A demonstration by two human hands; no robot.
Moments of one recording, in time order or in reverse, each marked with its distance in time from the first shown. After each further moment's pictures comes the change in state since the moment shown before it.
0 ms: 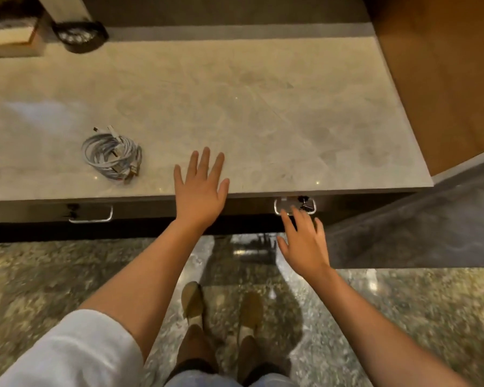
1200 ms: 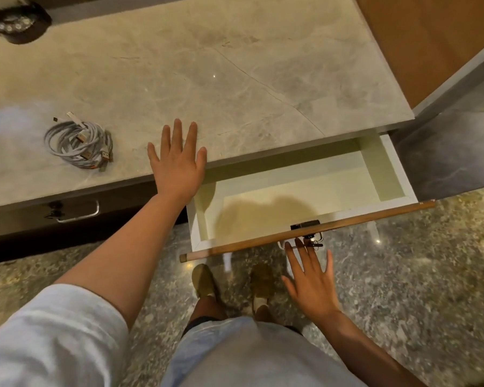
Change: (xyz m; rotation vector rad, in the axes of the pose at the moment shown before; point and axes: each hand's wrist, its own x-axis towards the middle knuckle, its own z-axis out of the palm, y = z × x) left_hand -0.001 0.001 0.001 0.006 0.013 0.016; right_hand -0.151 -0.014 0.064 0.014 -0.313 0.180
